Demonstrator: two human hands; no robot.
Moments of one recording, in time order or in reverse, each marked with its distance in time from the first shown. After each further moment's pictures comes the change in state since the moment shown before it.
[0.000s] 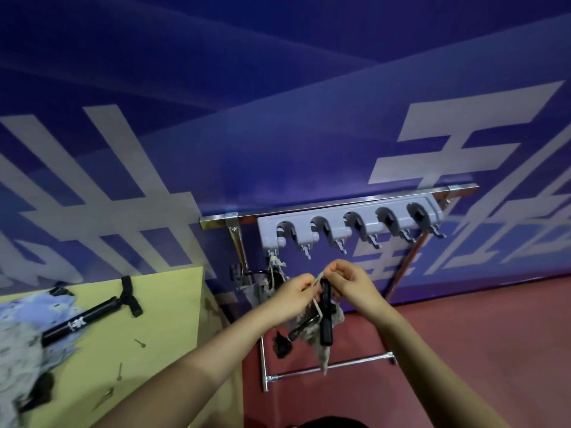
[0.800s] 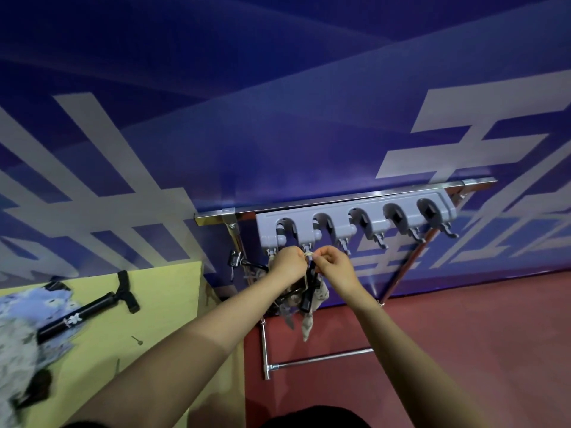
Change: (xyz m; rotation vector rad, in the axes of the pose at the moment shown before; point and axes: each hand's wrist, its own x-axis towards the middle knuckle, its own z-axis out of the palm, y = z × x) left_hand 0.062 0.018 -0.025 0.294 0.183 -0.322; right_hand 0.068 0.032 0.023 -0.059 0.141 0.074
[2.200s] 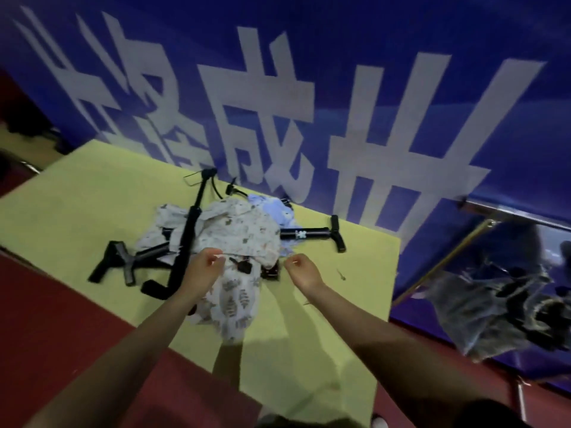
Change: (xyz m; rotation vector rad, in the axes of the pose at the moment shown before) left_hand -0.277 -0.545 -0.199 -0.434 0.591 -0.428; right_hand -0.195 -0.086 0.476 -0.361 -0.602 0.081
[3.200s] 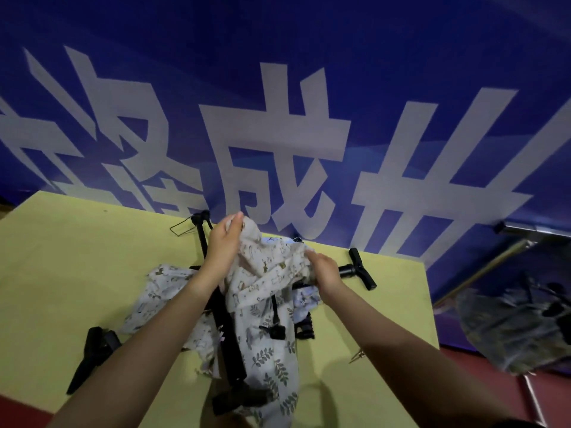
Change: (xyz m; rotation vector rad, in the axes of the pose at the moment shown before) left_hand 0.164 0.078 -0.067 -0.483 -0.028 0.339; right_hand 0.114 -0.084 0.037 0.540 0.274 0.161
